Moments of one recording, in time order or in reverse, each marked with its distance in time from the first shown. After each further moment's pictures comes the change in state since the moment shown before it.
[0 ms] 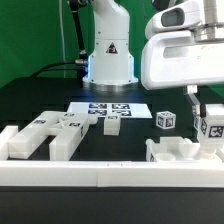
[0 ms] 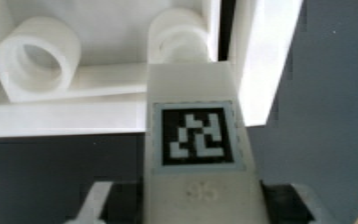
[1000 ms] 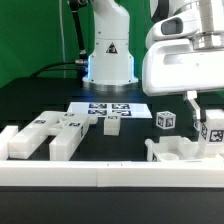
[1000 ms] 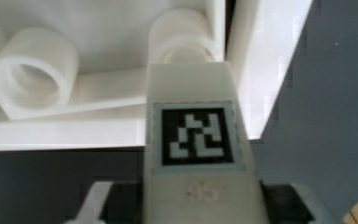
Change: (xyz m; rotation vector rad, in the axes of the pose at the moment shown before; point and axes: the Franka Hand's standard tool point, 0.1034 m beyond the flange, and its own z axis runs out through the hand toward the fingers) arm -0.015 -0.004 0.006 -0.004 0.110 -0.019
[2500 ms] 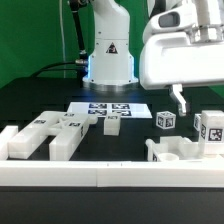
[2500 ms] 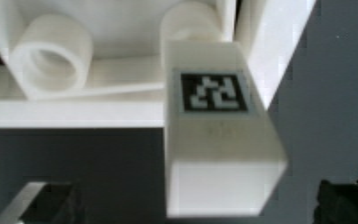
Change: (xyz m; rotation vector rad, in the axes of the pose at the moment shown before) arm 0.006 0.004 -0.016 -0.003 0.029 -0.031
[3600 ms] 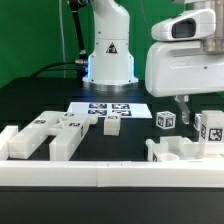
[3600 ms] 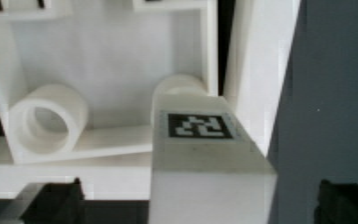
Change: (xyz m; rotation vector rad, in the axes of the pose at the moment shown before) arm -0.007 -0.006 0.017 0.023 -0.409 0.007
